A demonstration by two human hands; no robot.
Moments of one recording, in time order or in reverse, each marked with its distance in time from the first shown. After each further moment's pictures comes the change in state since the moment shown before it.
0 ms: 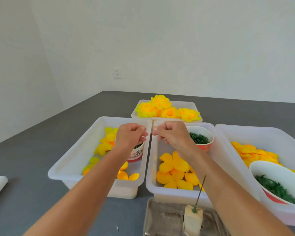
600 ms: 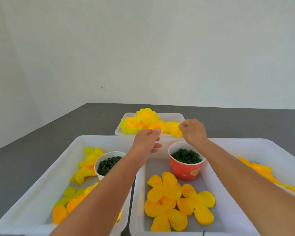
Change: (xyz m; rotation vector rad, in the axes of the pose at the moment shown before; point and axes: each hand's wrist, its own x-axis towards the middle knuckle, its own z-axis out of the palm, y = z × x) left_hand 0.049 0.028 0.083 -0.158 -0.215 -0.100; right_hand 0.099 0.030 -0.089 -0.819 0.260 0.119
